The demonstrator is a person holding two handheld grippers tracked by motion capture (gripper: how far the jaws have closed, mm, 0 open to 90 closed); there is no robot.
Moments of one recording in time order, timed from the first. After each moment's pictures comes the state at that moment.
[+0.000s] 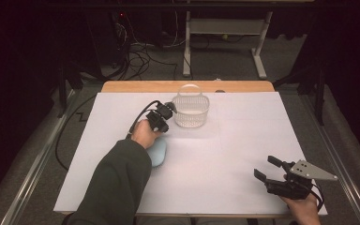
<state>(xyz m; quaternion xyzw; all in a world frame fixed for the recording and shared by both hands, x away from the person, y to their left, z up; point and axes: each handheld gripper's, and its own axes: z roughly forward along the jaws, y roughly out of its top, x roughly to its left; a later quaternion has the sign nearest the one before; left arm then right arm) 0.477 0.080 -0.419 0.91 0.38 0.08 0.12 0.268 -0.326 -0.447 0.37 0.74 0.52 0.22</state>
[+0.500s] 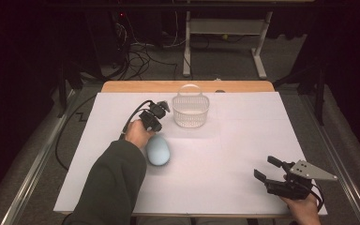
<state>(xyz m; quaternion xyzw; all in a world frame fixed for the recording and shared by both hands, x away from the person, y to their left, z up) 0.479 0.102 -0.421 0.90 0.41 0.08 0.11 0.268 -0.326 -0.448 0.37 0.74 0.52 0.22</state>
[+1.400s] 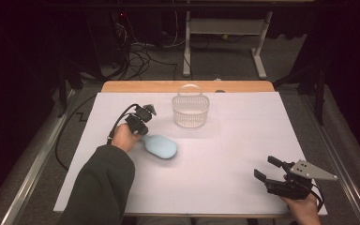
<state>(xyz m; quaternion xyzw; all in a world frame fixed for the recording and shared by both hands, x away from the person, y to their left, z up) 0.466 0.141 -0.426 0.89 0.43 0.10 0.08 0.269 -0.327 -0.448 0.37 0.74 0.52 0.22</state>
